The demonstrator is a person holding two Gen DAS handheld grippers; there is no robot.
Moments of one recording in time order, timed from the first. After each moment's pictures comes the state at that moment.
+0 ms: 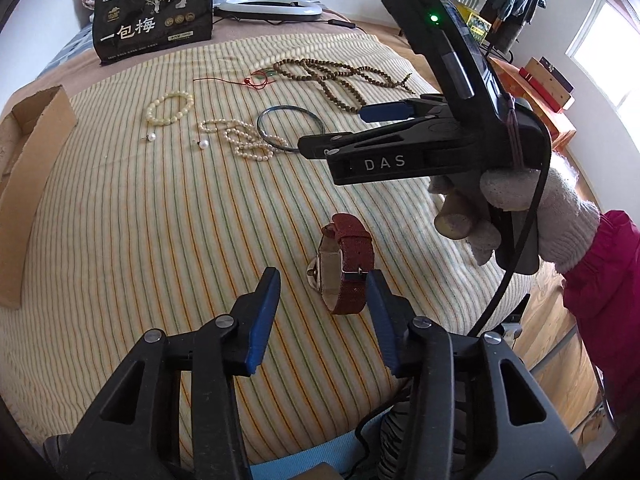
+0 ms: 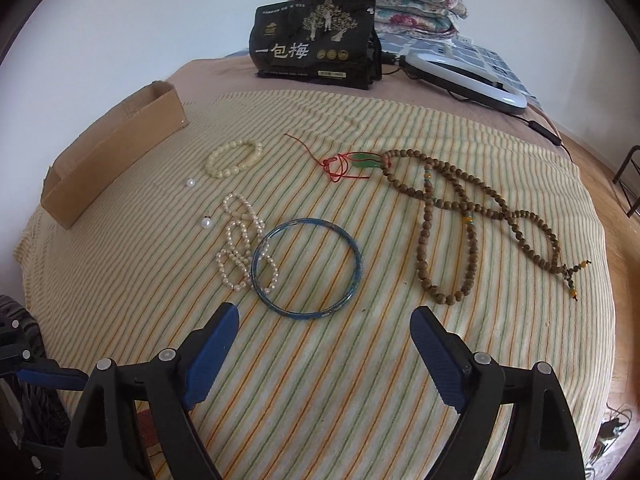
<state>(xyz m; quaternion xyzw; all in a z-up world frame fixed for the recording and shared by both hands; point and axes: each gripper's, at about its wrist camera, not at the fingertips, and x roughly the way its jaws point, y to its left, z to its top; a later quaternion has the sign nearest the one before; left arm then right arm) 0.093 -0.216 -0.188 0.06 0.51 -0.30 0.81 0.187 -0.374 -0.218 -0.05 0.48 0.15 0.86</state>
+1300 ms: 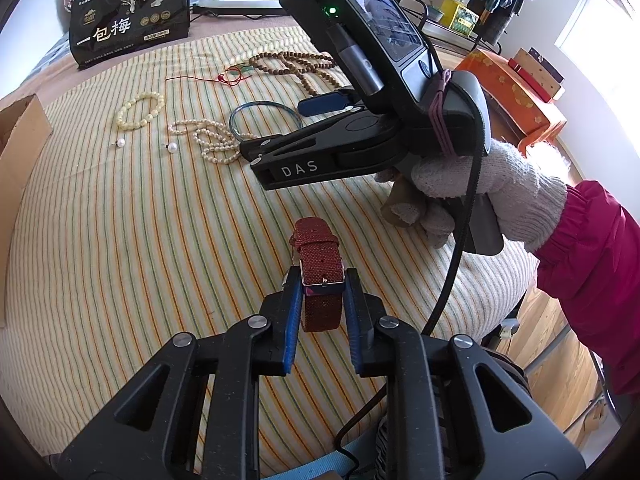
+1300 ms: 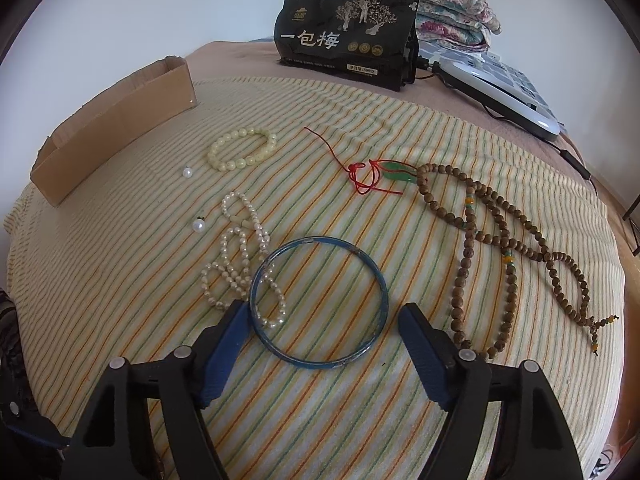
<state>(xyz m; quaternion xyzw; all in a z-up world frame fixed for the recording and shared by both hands) 0.096 -0.235 -0.196 0.06 0.51 -0.32 0.80 0.211 -0.353 -0.238 -0.09 0.47 0.17 0.86</state>
